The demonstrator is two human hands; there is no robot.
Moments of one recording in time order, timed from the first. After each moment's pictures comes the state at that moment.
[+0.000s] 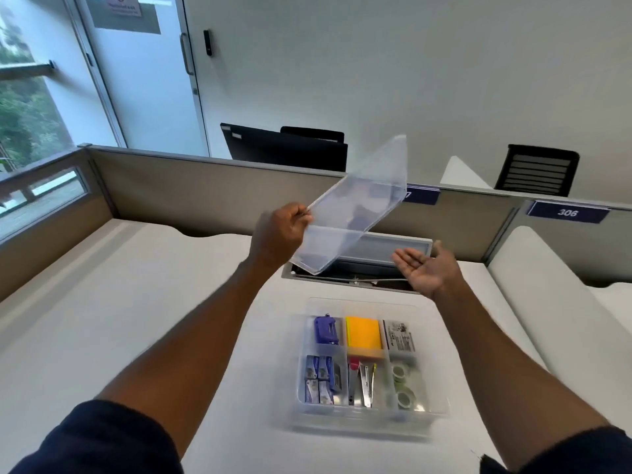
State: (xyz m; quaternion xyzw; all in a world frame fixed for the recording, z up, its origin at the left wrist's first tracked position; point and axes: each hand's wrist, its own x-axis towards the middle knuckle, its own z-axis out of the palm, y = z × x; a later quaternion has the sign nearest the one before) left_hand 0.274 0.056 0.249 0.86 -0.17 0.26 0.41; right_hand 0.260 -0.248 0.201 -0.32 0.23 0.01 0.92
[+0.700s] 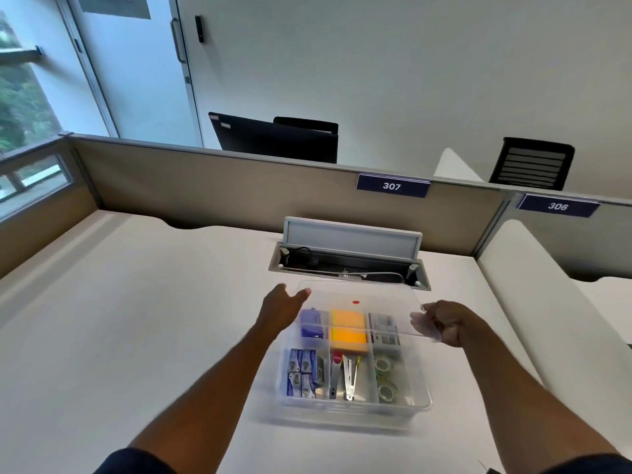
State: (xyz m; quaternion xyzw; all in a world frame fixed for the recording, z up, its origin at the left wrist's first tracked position) left_hand 0.231 0.011 0.115 0.87 0.07 -0.11 0.48; right_hand 0.211 -0.327 0.116 -0.61 0.39 0.13 0.68
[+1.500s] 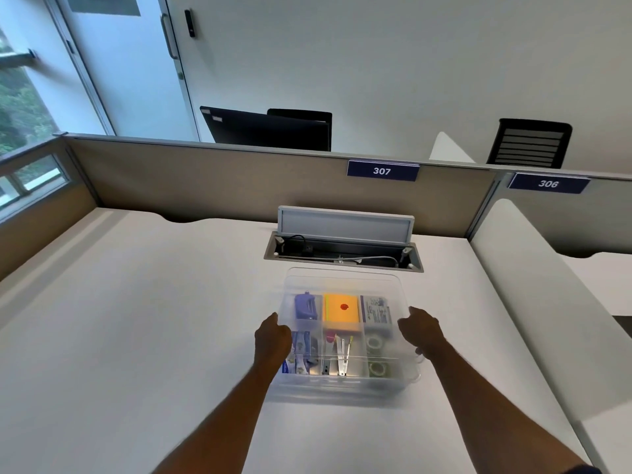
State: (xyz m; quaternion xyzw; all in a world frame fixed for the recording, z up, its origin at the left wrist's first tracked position) left_hand 0.155 -0.004 0.064 0.84 0.18 -0.07 0.51; right_hand 0.154 -0.288 0.087 -0.91 0.27 0.11 0.29
